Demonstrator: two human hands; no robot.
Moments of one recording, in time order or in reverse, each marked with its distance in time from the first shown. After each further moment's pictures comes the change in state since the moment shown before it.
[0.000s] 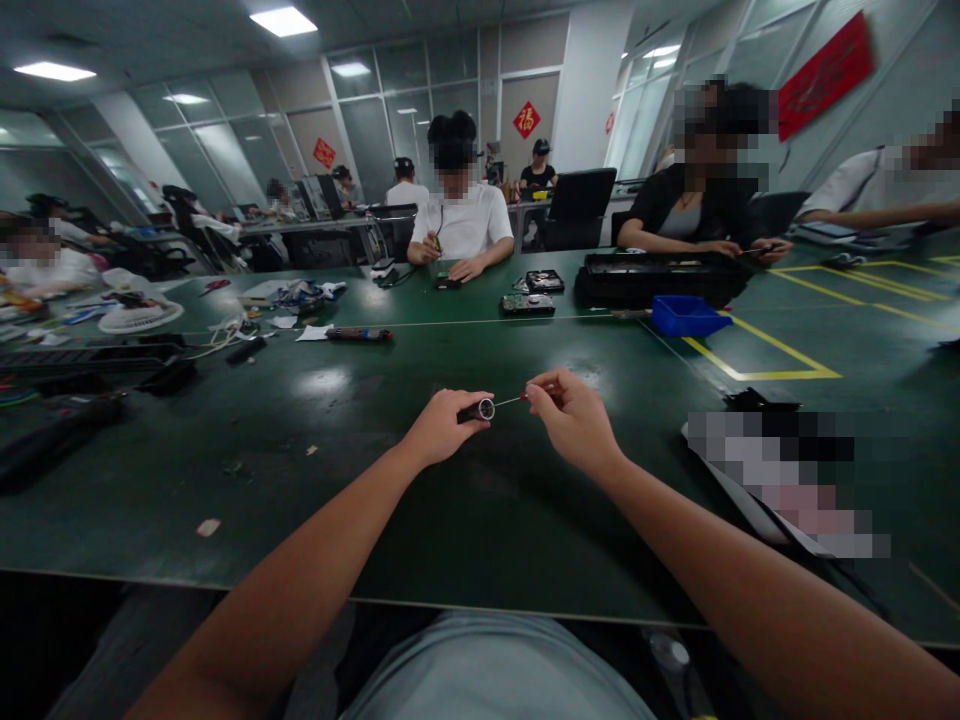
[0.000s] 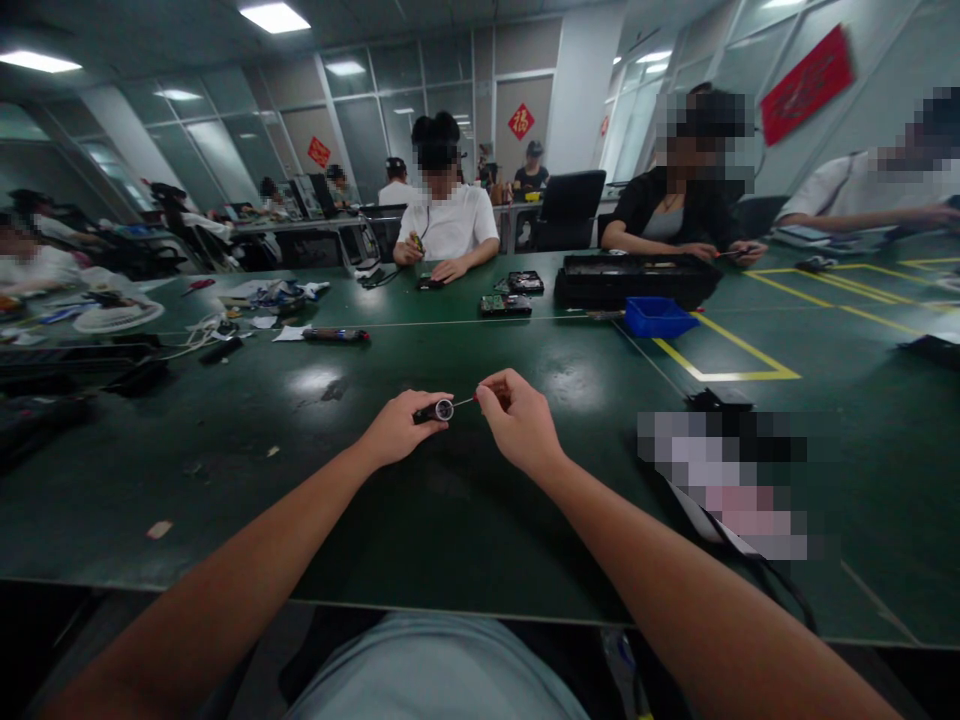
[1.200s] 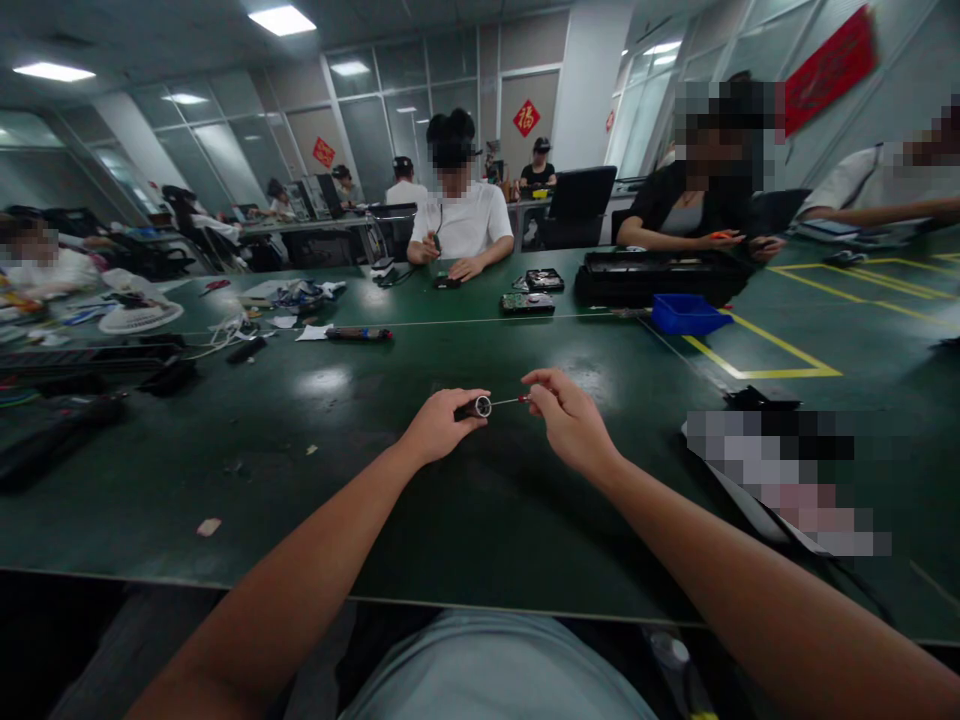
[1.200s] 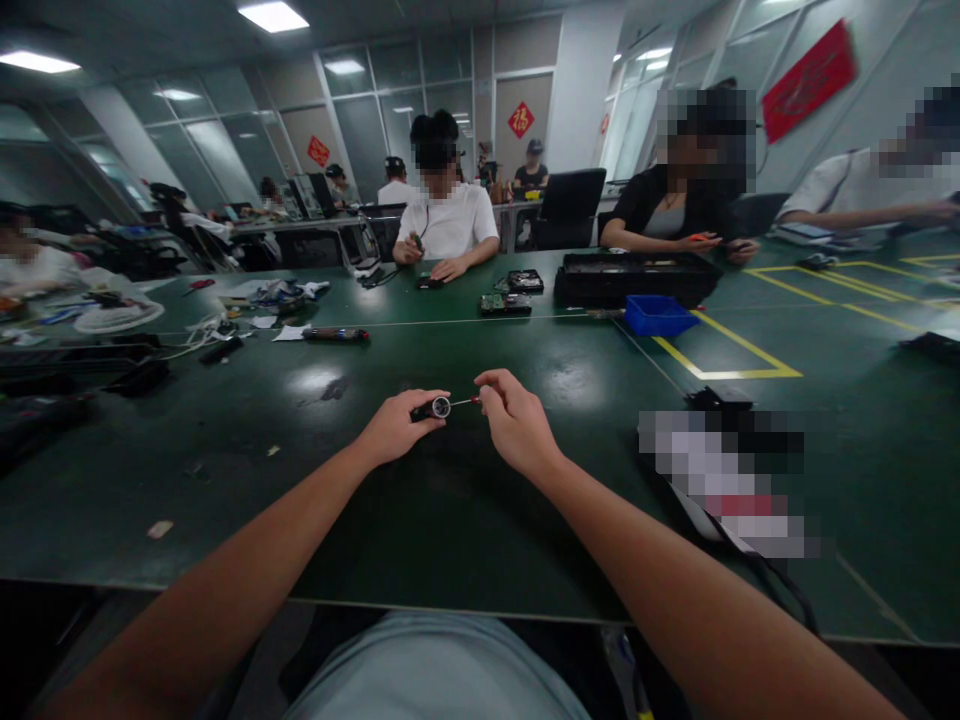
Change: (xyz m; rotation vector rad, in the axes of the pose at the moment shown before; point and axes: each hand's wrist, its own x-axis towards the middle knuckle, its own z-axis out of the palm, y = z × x) left_hand -0.001 -0.002 -0.001 -0.052 0.014 -0.035; right_hand -0.003 -0.001 0.001 0.000 -0.056 0.002
